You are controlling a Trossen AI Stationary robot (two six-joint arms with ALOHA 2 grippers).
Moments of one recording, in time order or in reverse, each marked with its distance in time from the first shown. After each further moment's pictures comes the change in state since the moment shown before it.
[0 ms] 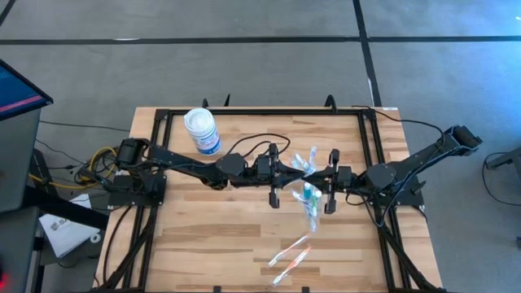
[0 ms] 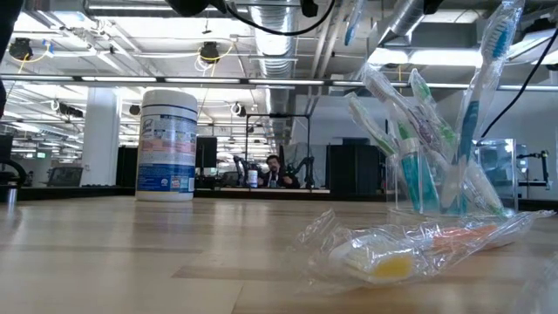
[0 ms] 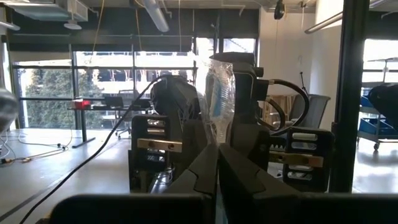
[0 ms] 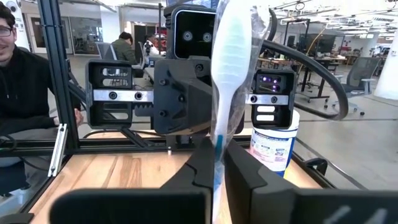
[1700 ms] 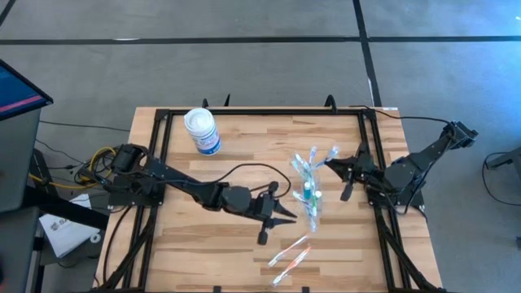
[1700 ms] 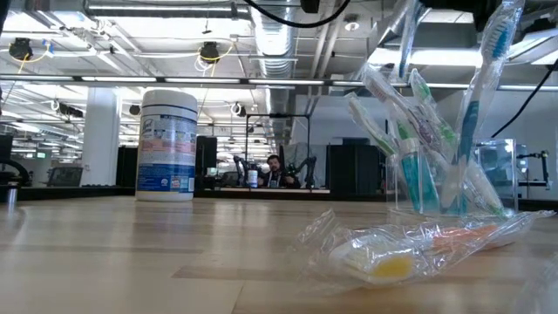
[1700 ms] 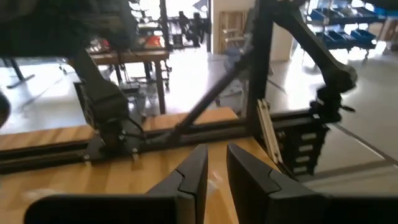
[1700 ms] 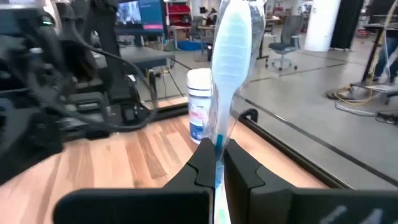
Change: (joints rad) left arm -0.200 -0.010 0.000 -0.373 -0.001 0.000; right arm 0.140 -0.285 -0.001 -0.488 0.402 0.246
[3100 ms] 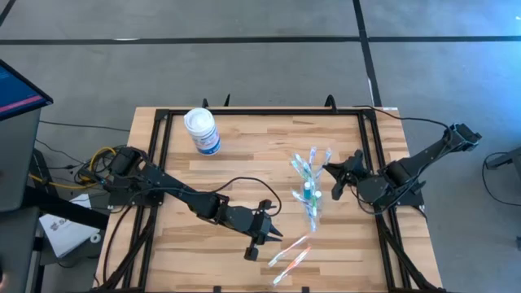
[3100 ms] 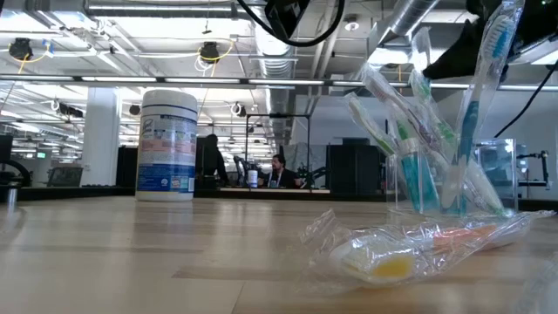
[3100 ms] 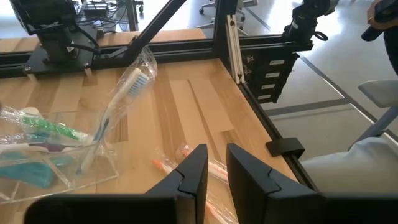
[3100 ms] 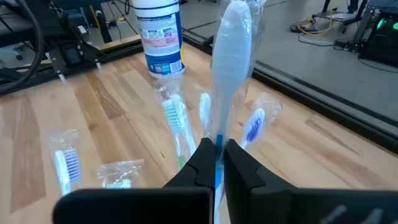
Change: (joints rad) left arm -0.100 0.000 0.000 -0.306 -0.004 -0.132; right arm -0.067 0.073 -0.077 -0.345 0.001 0.472
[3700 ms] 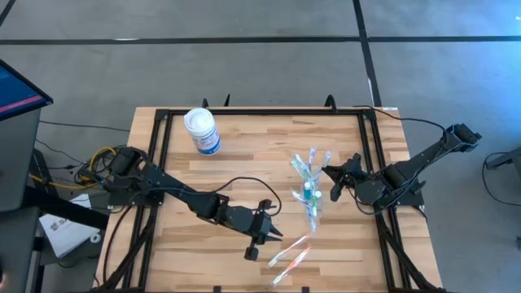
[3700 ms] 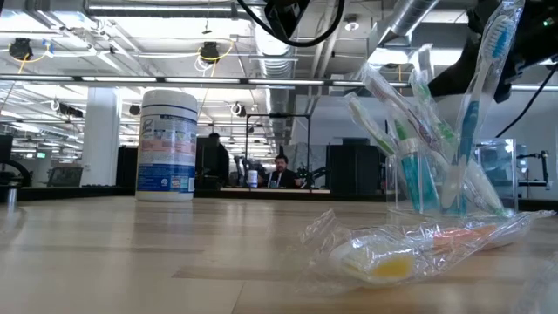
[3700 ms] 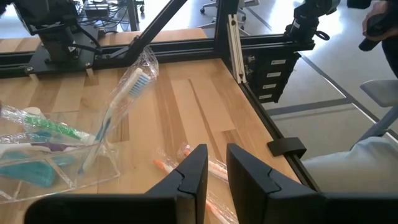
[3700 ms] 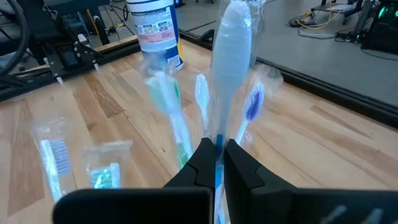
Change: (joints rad) left arm 0.000 0.000 0.000 -0.002 -0.005 0.003; right arm -0.001 -0.001 -0.104 0.113 0.006 0.050
